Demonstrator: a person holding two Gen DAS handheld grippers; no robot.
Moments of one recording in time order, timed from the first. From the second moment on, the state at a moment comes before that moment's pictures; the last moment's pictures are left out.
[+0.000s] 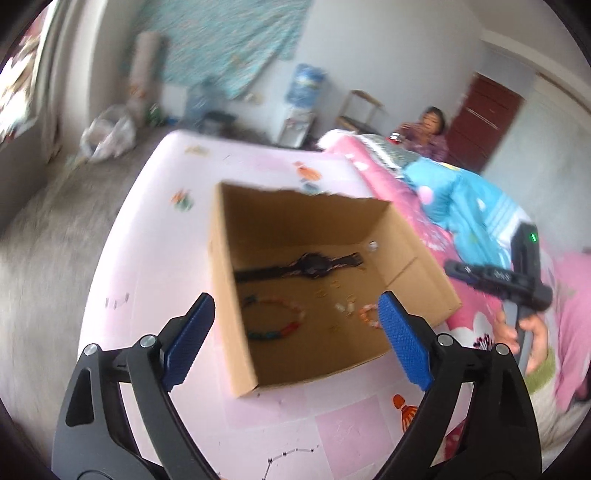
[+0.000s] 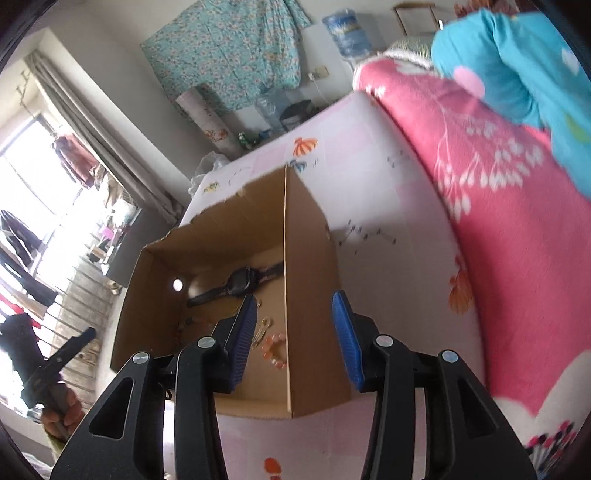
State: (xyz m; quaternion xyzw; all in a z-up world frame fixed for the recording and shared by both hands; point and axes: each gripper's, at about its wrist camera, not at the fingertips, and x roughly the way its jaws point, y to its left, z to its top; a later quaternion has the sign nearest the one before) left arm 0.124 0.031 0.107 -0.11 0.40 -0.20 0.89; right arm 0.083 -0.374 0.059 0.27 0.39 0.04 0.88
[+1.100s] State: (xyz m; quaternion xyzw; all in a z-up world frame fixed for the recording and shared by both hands) left arm 0.053 0.055 0.047 -0.25 0.47 -0.22 0.82; right arm -0.010 -0.329 0.039 0.29 0.43 0.06 0.85
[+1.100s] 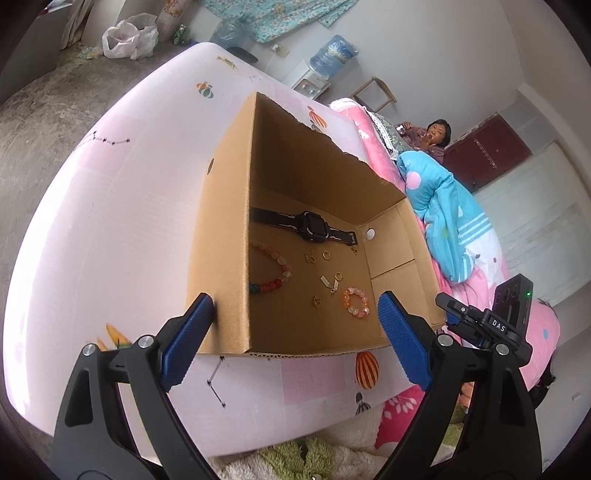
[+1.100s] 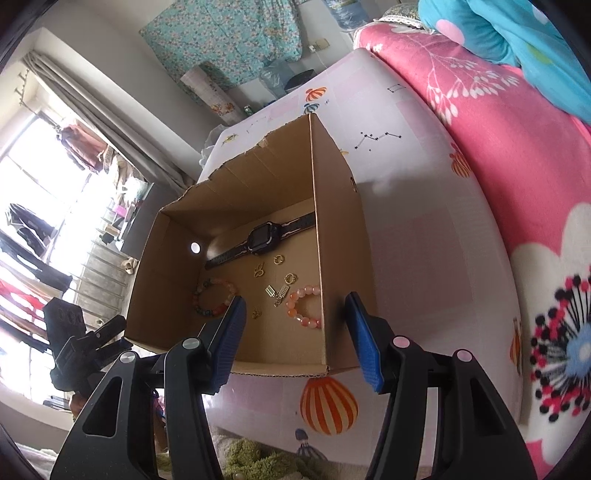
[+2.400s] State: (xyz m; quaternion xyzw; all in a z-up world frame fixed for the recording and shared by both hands) left arm -0.039 -0.014 0.105 -0.02 0.38 -0.06 0.92; right arm -0.090 -0.237 0.081 0.11 0.37 -0.10 0.92
